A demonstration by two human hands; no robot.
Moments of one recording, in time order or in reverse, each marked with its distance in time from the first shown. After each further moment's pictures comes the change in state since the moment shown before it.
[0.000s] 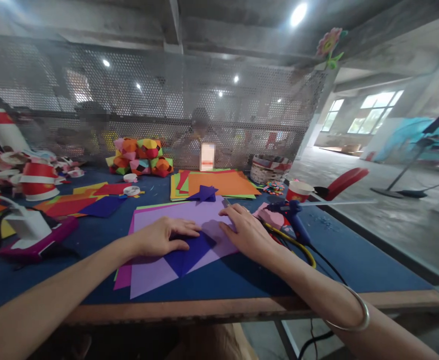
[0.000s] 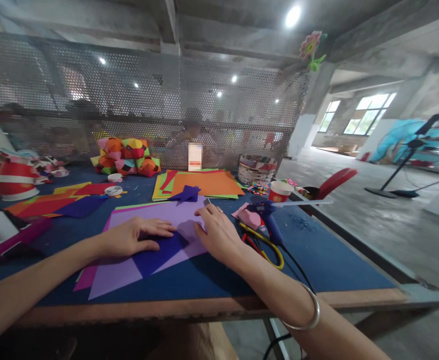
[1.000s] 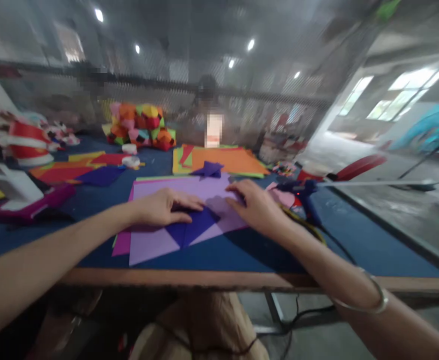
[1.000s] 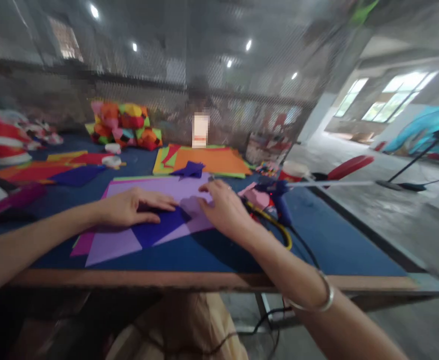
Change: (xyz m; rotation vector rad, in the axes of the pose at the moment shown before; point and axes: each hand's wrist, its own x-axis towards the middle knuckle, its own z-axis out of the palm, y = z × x) left_hand 0.002 0.018 -0.005 -0.007 0.023 -0.059; right_hand 0.006 0.009 -0.008 0.146 0.022 0.006
